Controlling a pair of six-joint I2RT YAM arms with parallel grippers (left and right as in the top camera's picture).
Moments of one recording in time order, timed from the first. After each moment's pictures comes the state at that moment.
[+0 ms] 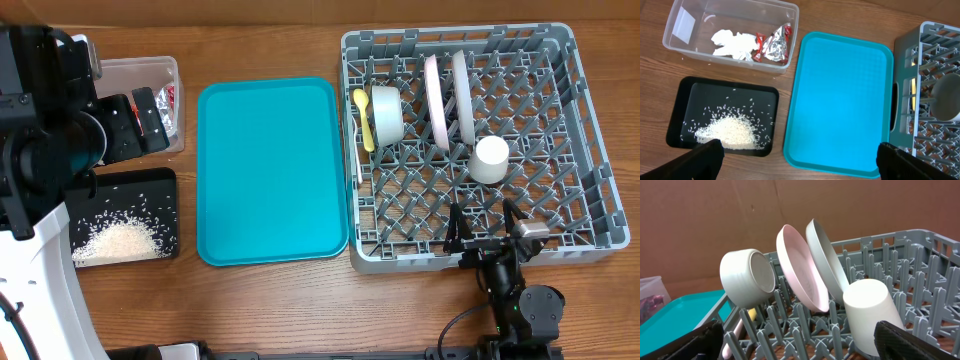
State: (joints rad) left arm 0.09 1.51 2.23 -1.66 0.01 -0.19; right arm 0.01 0.01 0.02 -0.02 -0.12 0.20
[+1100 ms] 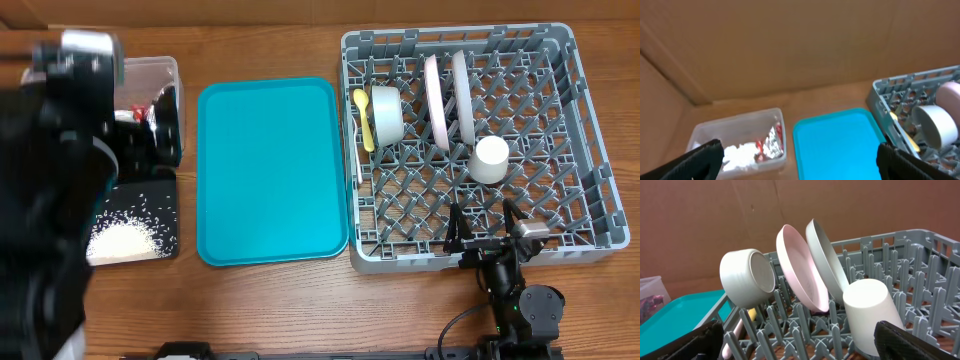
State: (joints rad) left arm -0.03 1.11 1.79 -1.05 0.02 0.13; right arm 0.01 0.01 0.02 -0.02 -0.12 0.20
